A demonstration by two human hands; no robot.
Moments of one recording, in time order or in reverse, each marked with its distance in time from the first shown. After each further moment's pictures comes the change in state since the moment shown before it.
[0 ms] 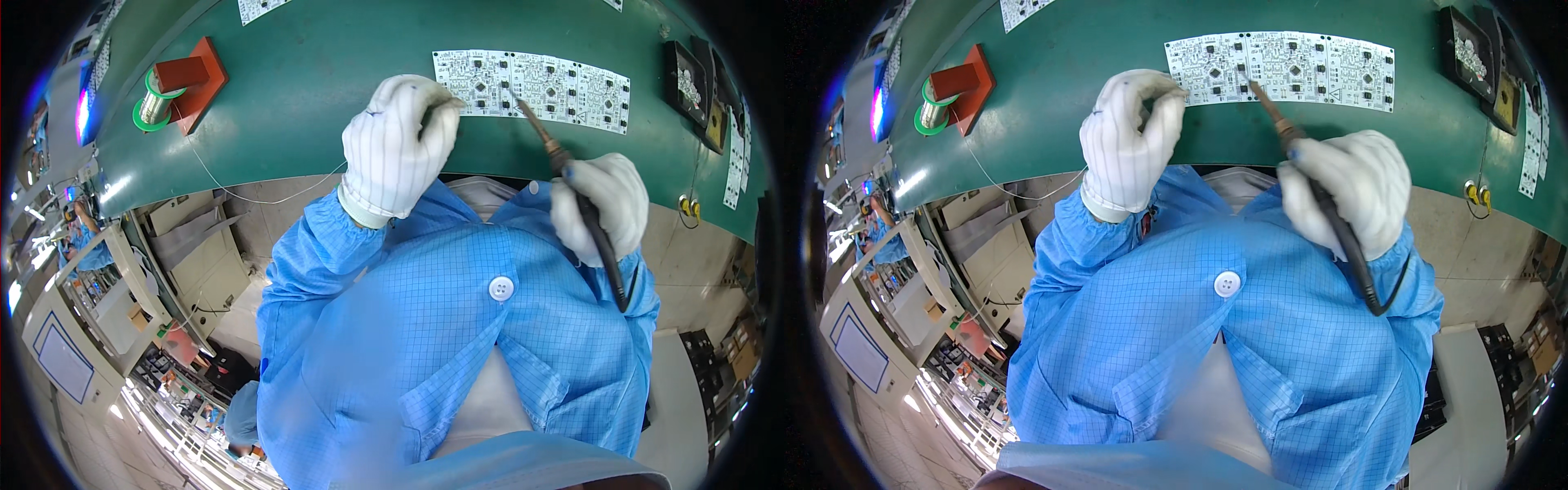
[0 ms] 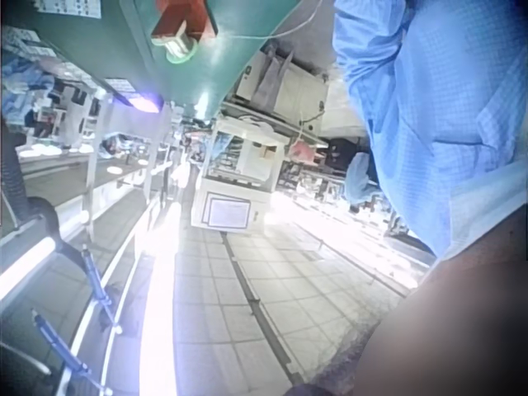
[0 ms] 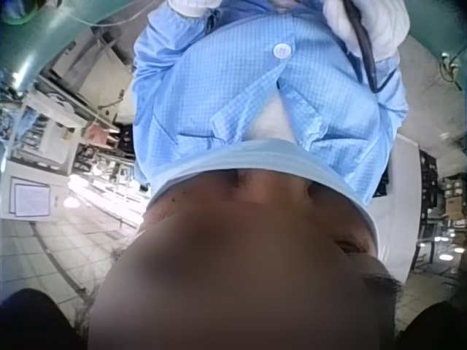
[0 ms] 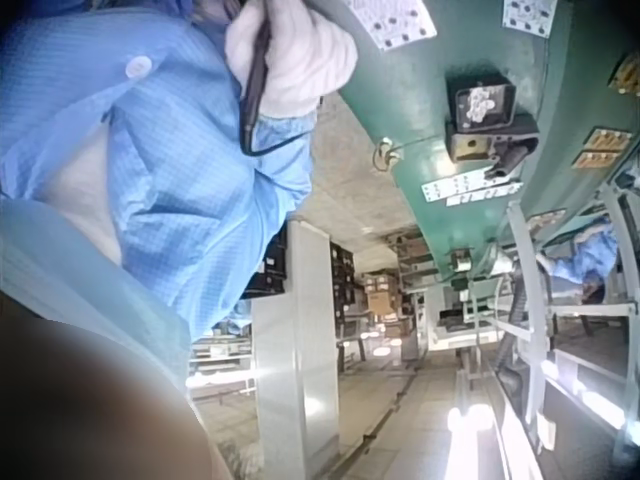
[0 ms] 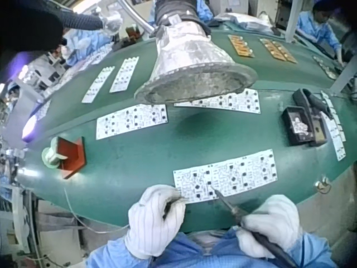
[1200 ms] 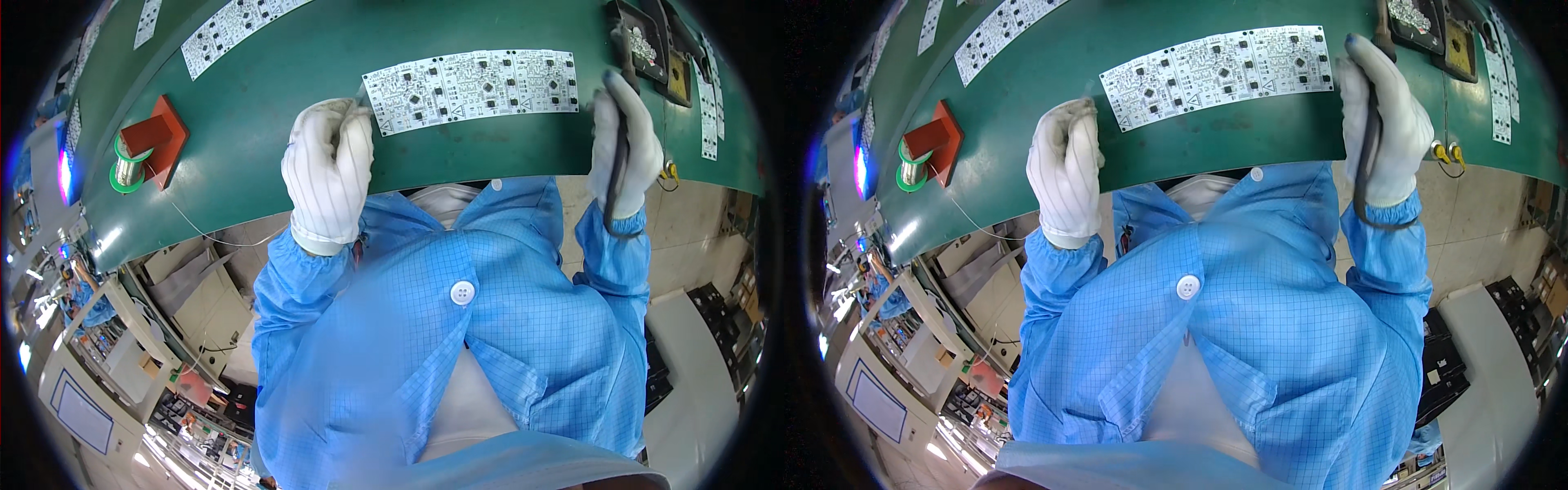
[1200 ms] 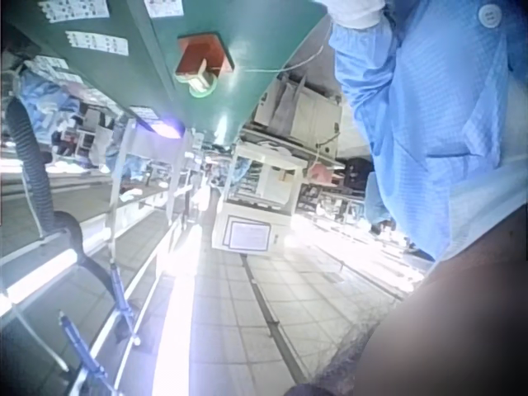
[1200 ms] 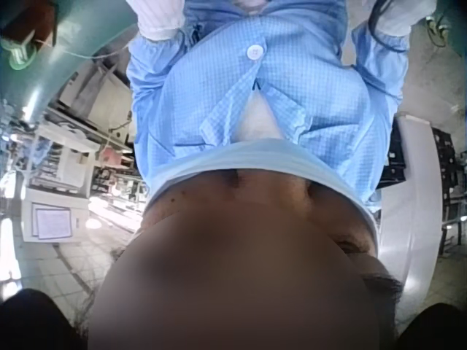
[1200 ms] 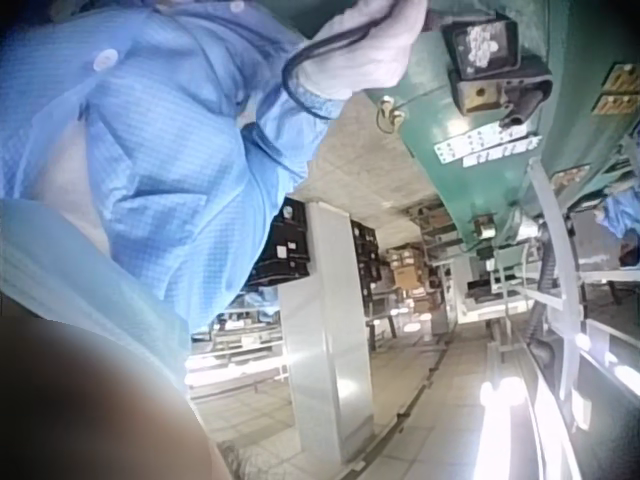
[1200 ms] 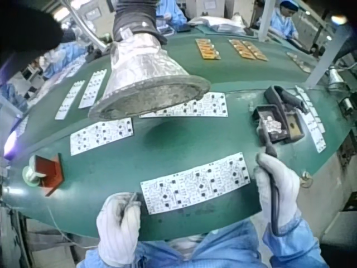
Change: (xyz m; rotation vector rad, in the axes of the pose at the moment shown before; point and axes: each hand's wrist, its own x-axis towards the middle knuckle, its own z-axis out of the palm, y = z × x) left_hand 0.016 0.009 -0.012 -0.189 -0.111 -0.409; right_hand -0.008 0.044 -0.032 -0.304 0.225 0.457
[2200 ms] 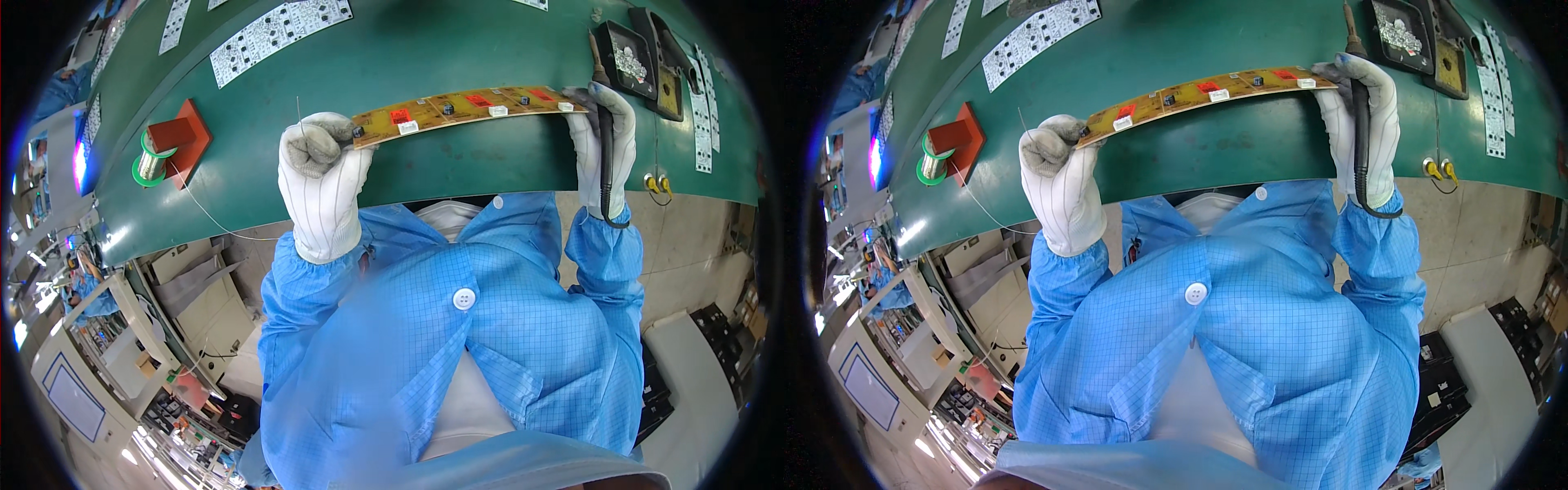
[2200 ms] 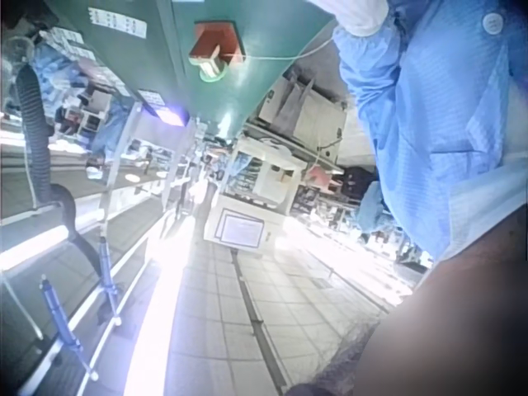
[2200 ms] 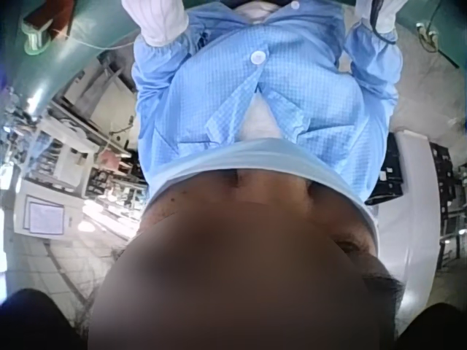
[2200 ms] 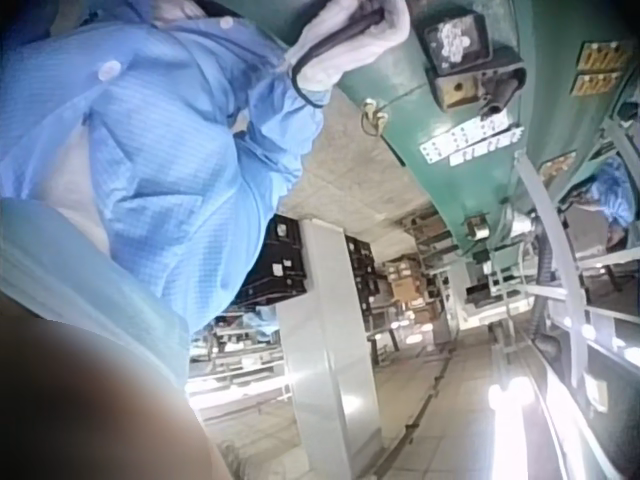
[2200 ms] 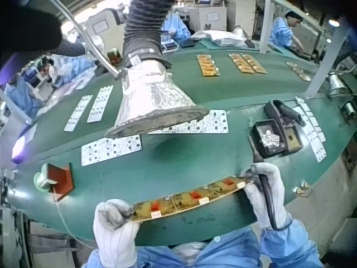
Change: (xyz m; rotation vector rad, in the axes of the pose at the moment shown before) left_hand -0.008 0.009 -0.012 -0.778 0.061 -0.067; right_hand -0.009 0.023 0.016 0.515 -0.105 0.258
